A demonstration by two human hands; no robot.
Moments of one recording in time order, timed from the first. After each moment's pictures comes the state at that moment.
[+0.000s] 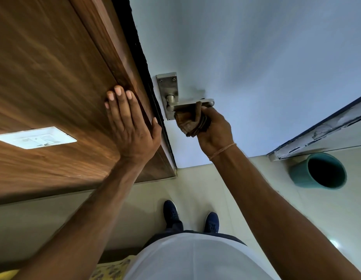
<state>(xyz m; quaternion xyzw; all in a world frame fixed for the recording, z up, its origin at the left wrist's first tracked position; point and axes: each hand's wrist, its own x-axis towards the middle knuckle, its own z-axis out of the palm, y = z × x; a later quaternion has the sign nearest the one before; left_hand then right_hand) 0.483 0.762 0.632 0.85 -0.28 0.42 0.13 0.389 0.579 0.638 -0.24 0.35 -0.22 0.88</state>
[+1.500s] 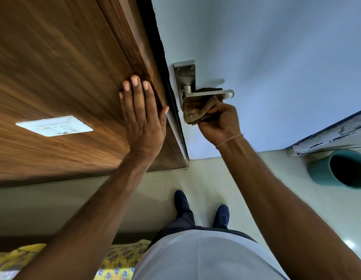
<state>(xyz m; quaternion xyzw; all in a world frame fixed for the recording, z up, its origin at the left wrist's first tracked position) 0.486 0.772 0.632 0.85 -0.28 0.43 0.10 0.411 0.597 0.645 -0.10 0.26 -0.15 0.95</state>
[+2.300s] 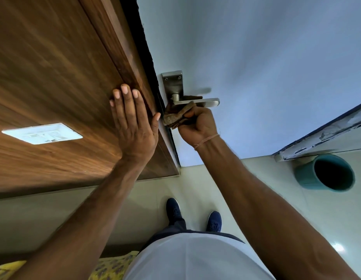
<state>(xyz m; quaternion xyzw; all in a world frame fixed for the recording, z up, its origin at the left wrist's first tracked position) 0.486 0.766 0.630 0.85 -0.28 0.43 0.10 0.424 0.613 0.669 -0.12 0.31 -0.13 0.94</state>
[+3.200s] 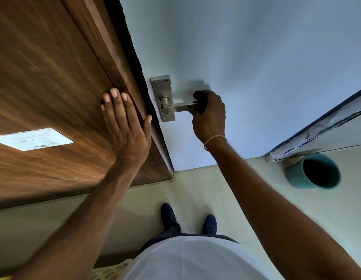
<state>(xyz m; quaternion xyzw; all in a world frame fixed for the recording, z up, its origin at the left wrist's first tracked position) 0.480 0.763 0.630 0.85 -0.27 0.42 0.12 0.392 0.567 0.655 -0.79 0.33 -0.28 0.44</state>
